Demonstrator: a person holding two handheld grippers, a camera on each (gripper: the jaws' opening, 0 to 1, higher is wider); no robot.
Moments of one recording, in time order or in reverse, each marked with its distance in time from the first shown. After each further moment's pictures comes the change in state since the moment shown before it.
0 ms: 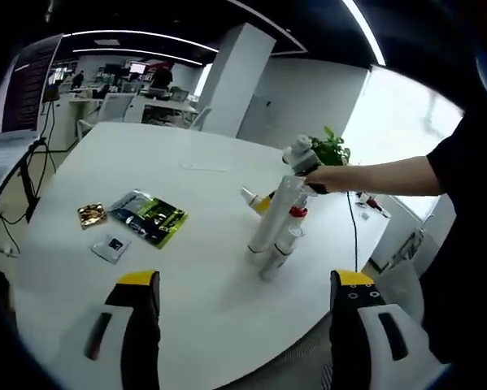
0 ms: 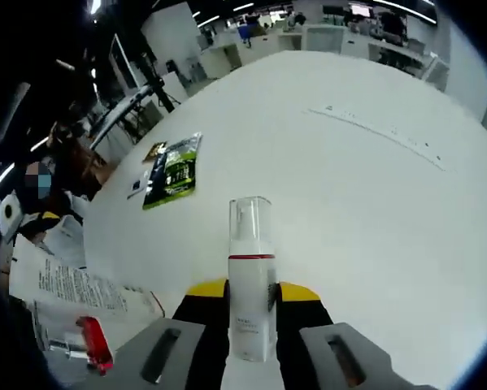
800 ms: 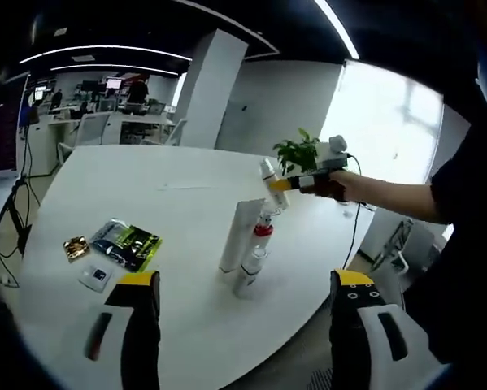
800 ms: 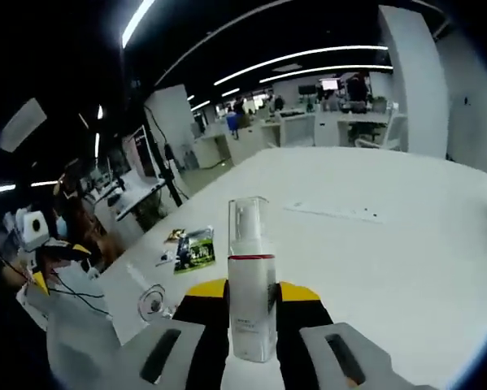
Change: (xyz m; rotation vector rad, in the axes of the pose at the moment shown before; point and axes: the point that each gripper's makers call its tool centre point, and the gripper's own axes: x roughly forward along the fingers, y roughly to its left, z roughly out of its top) left arm -0.009 -0.046 0.034 0.097 -0.031 -0.086; right arm -0.147 0.022 0.018 0.050 -0.507 -0.057
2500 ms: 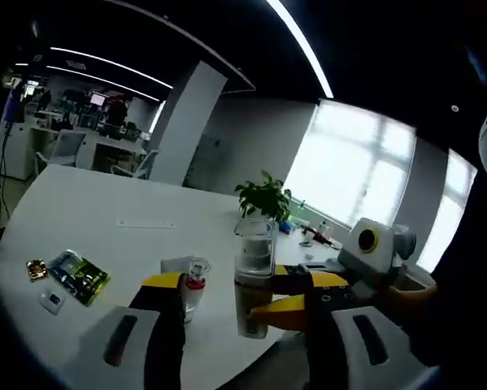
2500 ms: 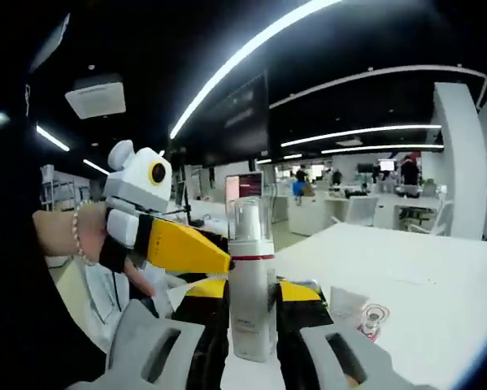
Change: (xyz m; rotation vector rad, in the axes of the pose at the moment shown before) left arm 0.003 -0.088 0.061 -0.057 -0.196 -0.151; right arm -0.071 0.261 -0.019 -0.298 -0.326 0.253
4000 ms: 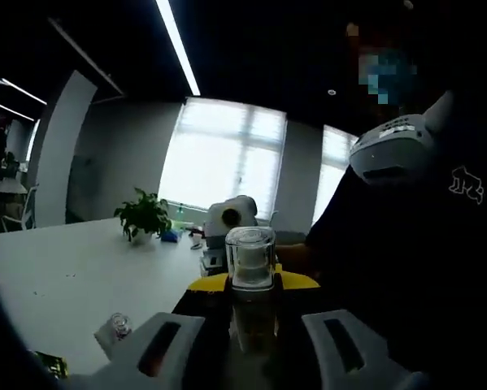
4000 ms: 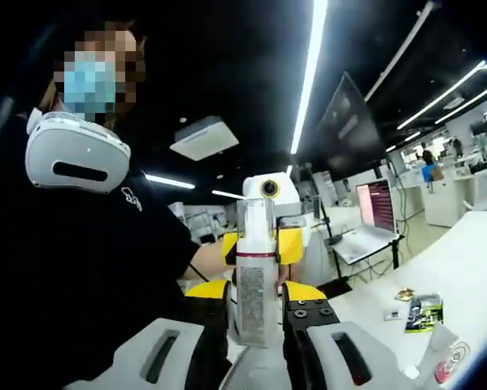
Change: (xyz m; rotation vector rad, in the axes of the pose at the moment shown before) left arm -0.033 -0.096 0.053 0.223 0.044 -0.702; right arm -0.054 0.054 0.076 0.220 -0.039 0.789
